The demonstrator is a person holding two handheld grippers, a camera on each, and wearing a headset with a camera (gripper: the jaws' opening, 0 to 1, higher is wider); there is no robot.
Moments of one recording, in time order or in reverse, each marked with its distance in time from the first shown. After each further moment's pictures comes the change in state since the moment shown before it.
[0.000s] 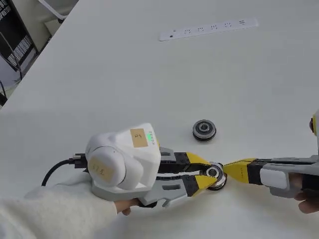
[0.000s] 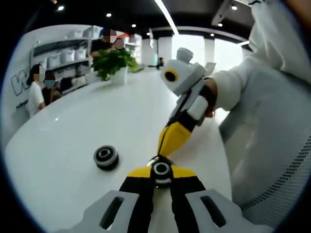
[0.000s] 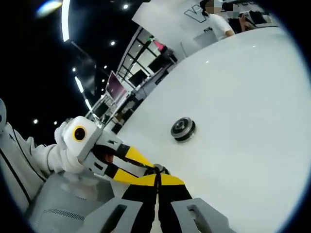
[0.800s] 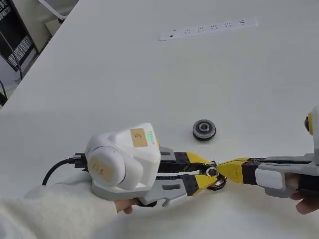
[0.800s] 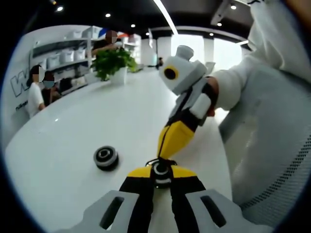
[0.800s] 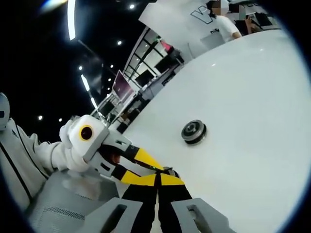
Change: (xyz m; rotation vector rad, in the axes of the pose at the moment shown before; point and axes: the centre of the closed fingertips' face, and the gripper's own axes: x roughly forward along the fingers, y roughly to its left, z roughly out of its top) left arm 0.000 0.000 0.000 0.008 0.001 -0.003; right arm 0.006 0.012 0.002 -0.042 -0.002 0.045
